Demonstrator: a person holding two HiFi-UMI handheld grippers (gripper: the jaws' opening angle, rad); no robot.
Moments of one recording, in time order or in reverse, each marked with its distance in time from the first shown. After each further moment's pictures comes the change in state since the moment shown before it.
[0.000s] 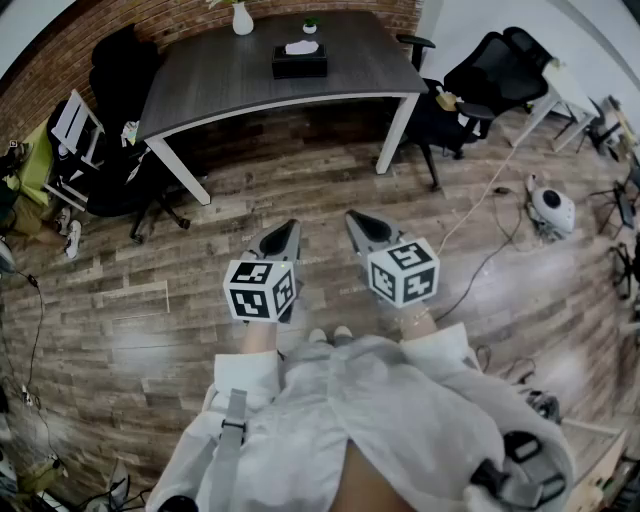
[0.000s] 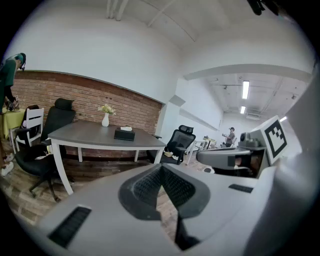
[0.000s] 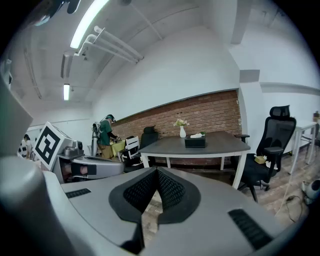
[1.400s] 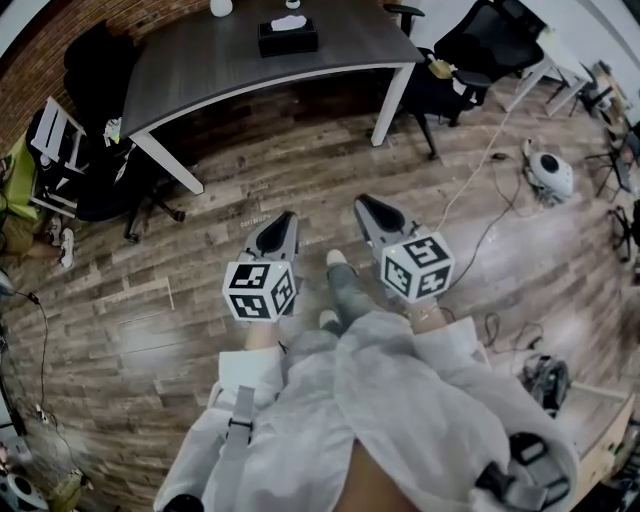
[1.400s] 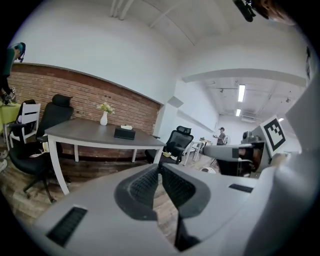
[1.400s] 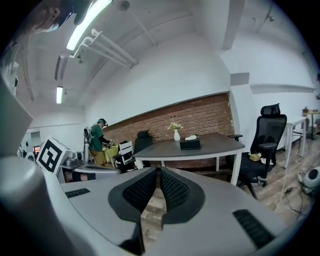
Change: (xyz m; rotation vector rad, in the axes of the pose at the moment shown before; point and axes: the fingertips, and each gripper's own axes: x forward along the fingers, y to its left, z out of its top) left arm 0.005 0.042 -0.020 0.007 -0.035 -0.058; right arm 0.015 0.003 -0.005 0.041 -0.084 -0.074
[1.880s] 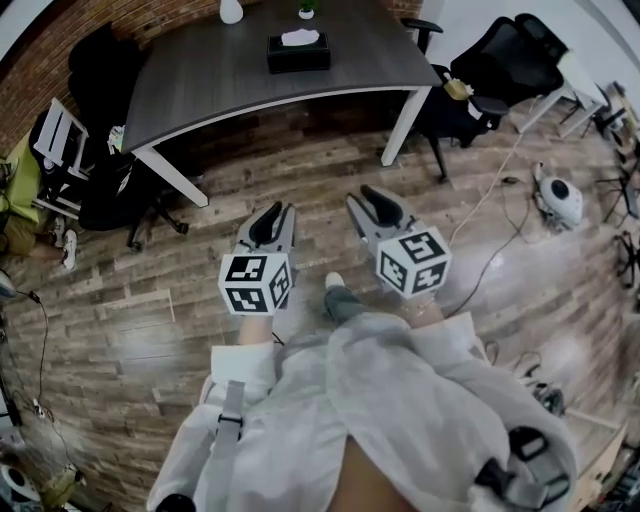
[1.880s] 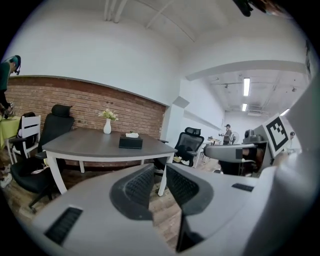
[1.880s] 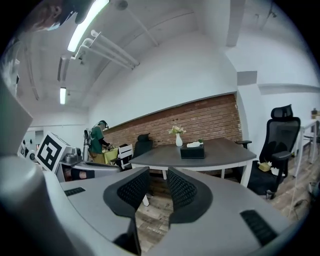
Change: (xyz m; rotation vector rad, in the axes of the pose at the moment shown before) left arm 0.085 0.061 0.069 0.050 -0.018 0.087; right arm 0.100 -0.057 0.053 -0.034 -0.030 0.052
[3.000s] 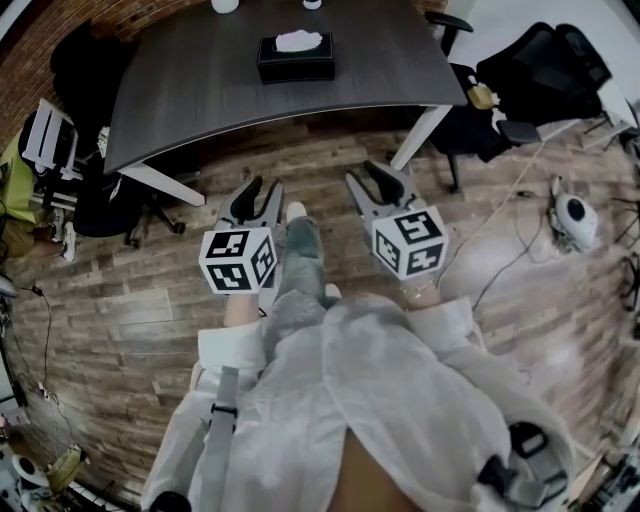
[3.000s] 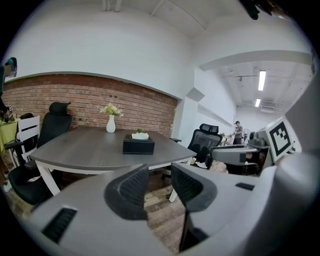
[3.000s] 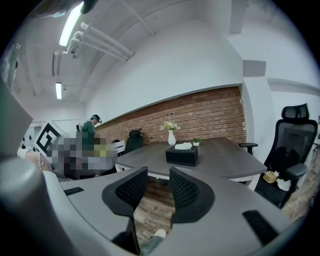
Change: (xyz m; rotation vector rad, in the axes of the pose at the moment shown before) left arm 0.187 0.090 0.080 -0.028 0.062 0.102; right arm 0.164 -0.158 0.054 -0.041 0.055 0.012
